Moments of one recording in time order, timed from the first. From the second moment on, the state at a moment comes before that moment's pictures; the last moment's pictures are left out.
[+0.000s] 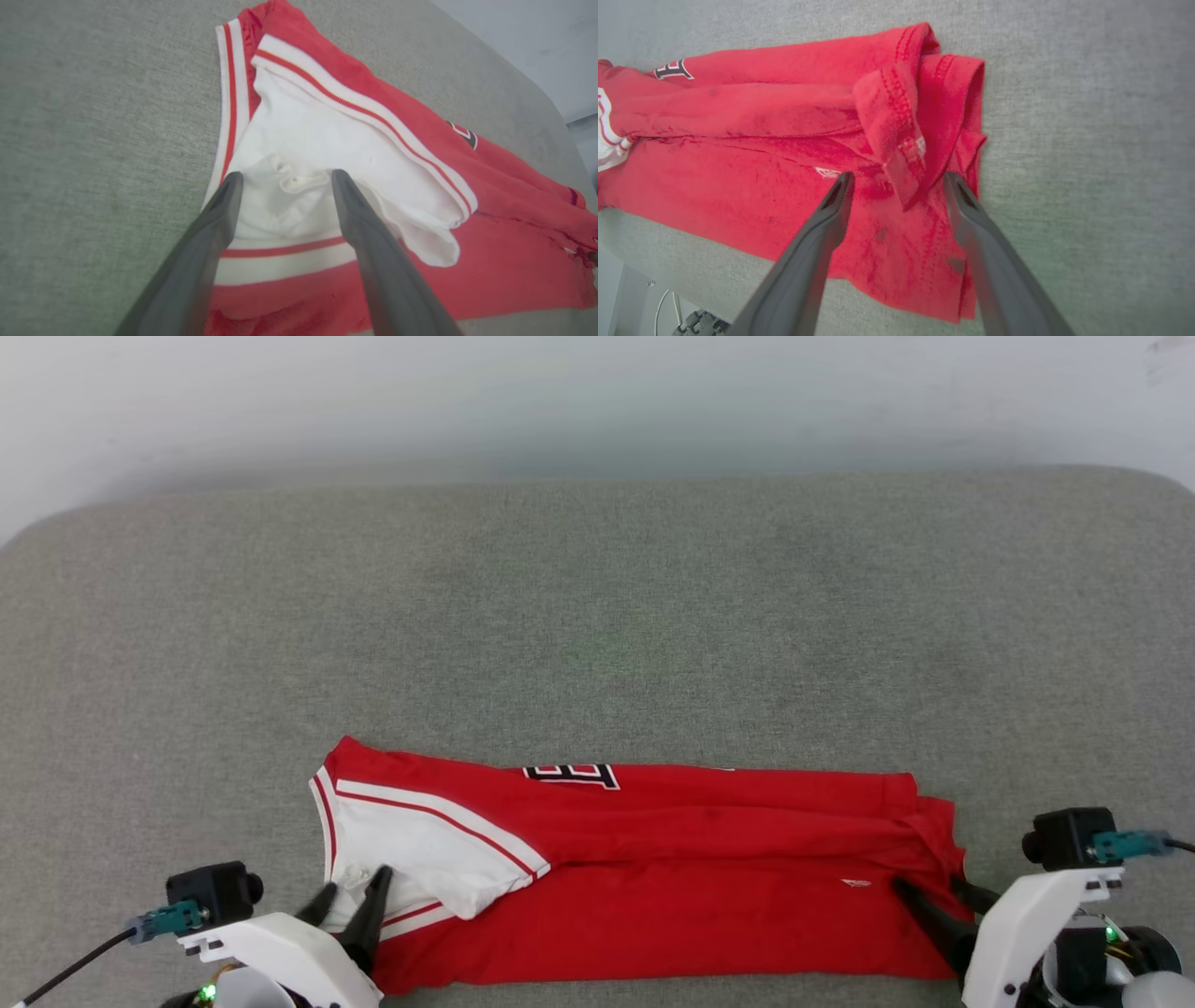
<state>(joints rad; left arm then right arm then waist) -0.01 0.29 -0.17 0.19 -0.79 0.01 0.20 -0.08 -0.30 0.15 0.23 0.62 0.13 0.47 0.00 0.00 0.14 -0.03</state>
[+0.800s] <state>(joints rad) -0.07 0.27 -0.27 -0.09 -0.41 0.17 -0.16 -0.05 -0.32 -0.17 0.03 0.57 0.13 0.75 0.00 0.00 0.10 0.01</state>
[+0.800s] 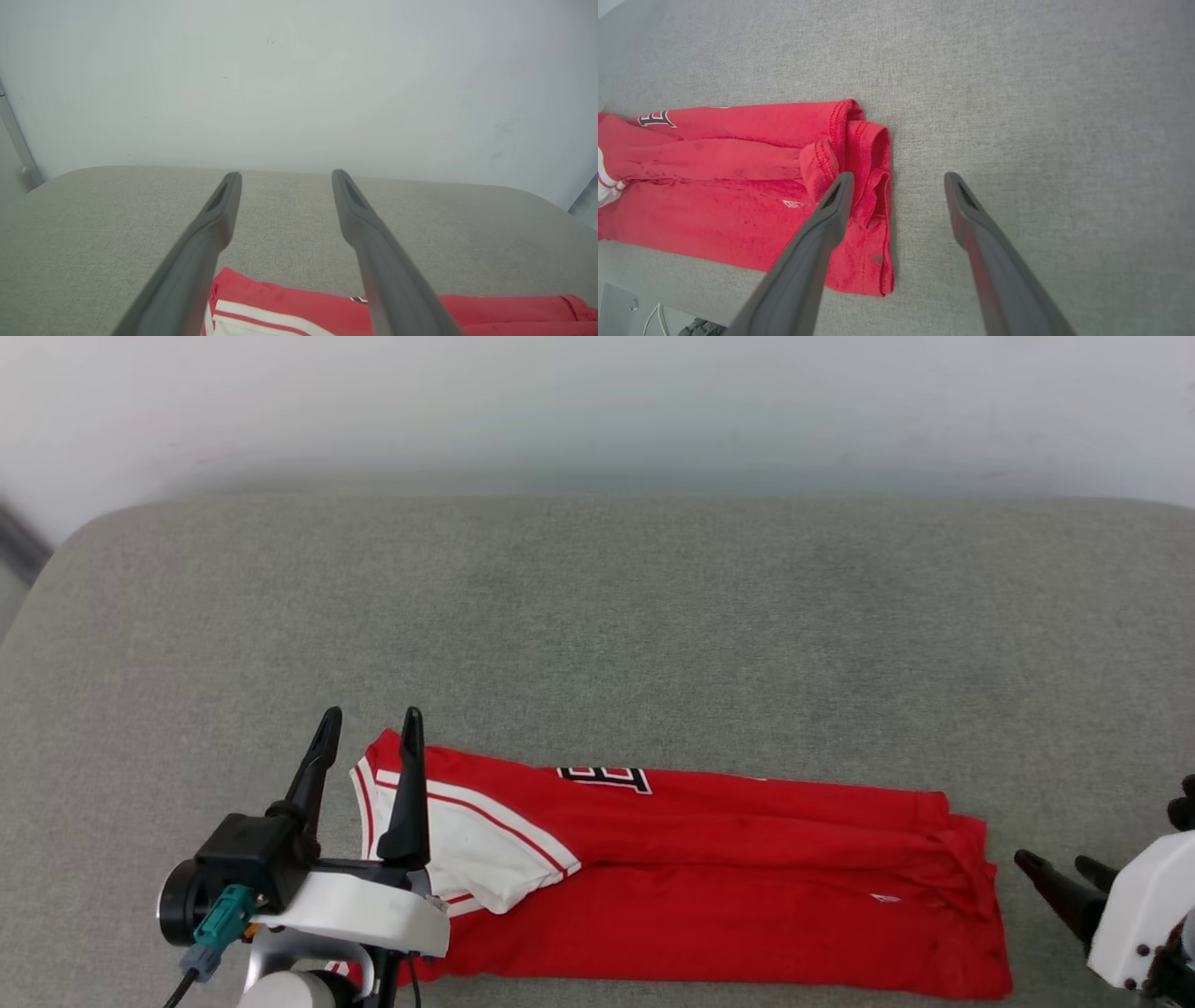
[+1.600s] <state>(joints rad) -0.08 0.26 -0.31 -0.11 -0.37 0.19 -0.18 -0.15 -0.31 0.02 0.21 0.65 0.13 0.73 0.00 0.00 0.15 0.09</state>
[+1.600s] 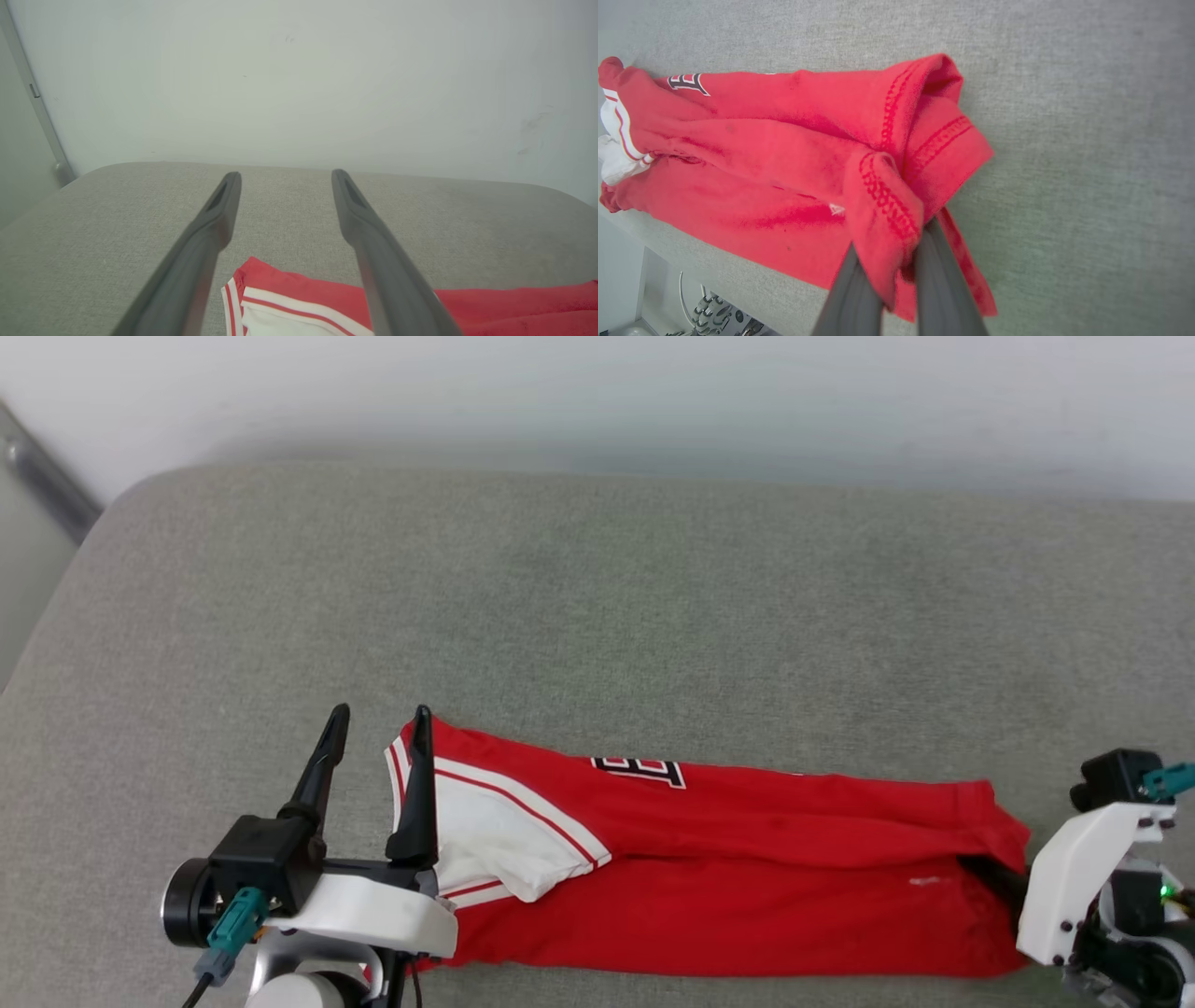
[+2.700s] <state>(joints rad) -0.04 0.30 -0.33 -0.13 -0.38 0.22 -0.12 -0.13 -0.07 -0.34 0.17 1.08 0.13 1.08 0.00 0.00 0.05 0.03</state>
